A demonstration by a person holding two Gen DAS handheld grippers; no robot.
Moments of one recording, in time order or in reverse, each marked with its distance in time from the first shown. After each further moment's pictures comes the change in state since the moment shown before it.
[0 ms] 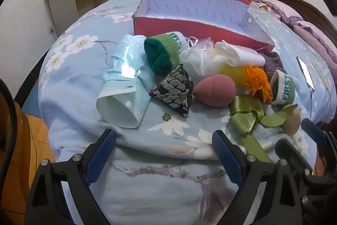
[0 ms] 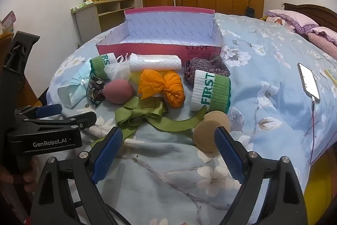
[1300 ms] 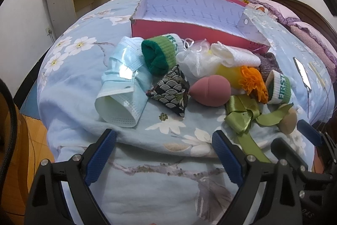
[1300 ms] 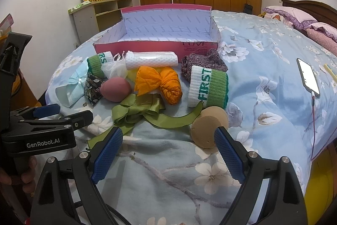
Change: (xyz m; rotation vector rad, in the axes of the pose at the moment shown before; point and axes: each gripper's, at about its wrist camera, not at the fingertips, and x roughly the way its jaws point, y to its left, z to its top) left arm -0.007 -0.001 -0.003 0.004 -0.010 -0.014; right arm 0.002 -0.004 -0.001 0.016 0.018 0.007
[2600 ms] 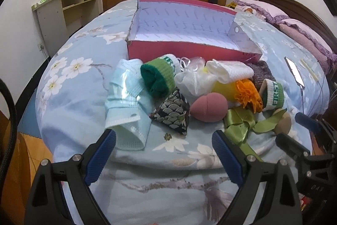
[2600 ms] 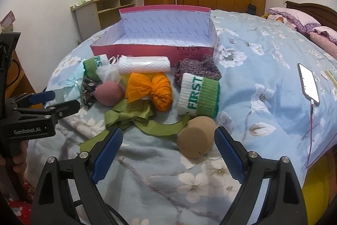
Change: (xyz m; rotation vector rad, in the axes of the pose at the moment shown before) left arm -0.008 0.007 0.019 0.089 -0.065 -0.044; right arm 0.000 -0.017 0.014 -0.028 0.019 0.006
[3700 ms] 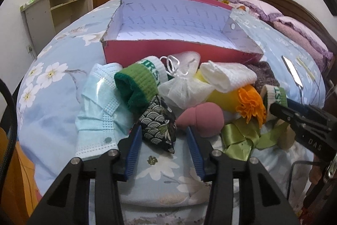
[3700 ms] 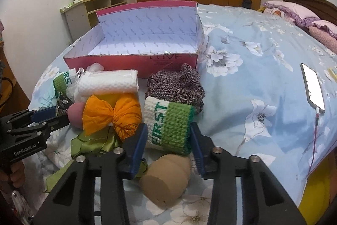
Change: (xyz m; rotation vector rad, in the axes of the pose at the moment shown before) left arm 0.040 -0.006 0.018 -0.005 0.009 -0.072; right arm 0.043 -0.034 0.031 0.041 0.018 -0.015
